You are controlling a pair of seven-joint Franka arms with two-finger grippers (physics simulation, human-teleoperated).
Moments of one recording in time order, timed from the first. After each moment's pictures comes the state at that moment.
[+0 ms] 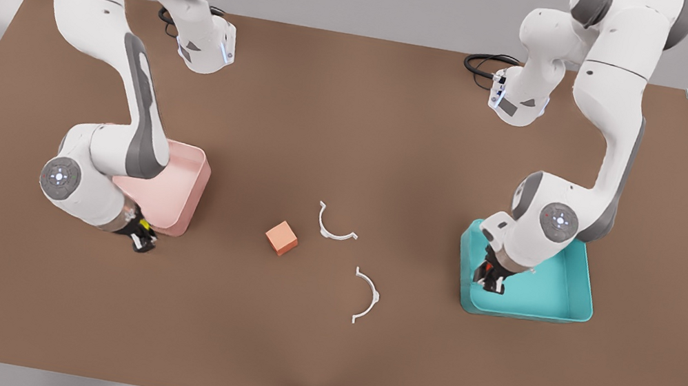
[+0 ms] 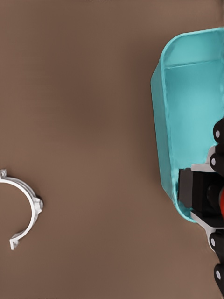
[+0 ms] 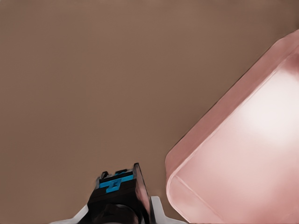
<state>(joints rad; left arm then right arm) -0.13 0.34 -0.08 -1.90 0.01 2.31 1.41 -0.04 0.46 0.15 -1.63 0.00 2.06 1.02</state>
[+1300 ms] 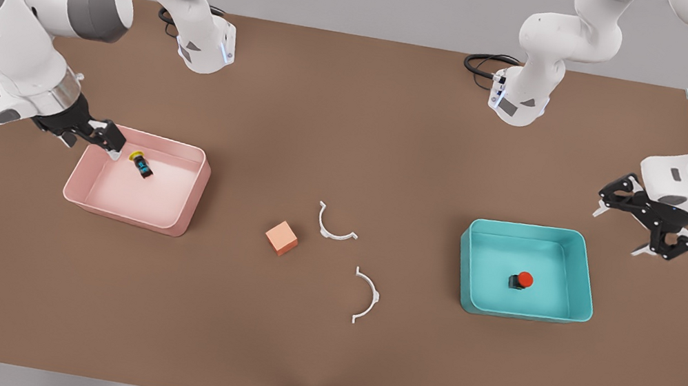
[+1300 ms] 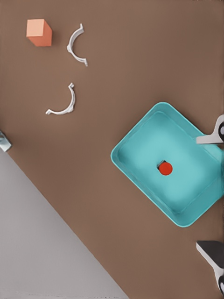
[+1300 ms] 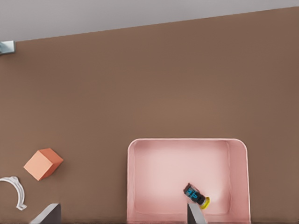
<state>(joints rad) 0.03 0.06 -0.05 -1.47 -0.08 1.63 0.71 0.13 0.06 -0.01 -1.54 0.00 1.68 0.23</state>
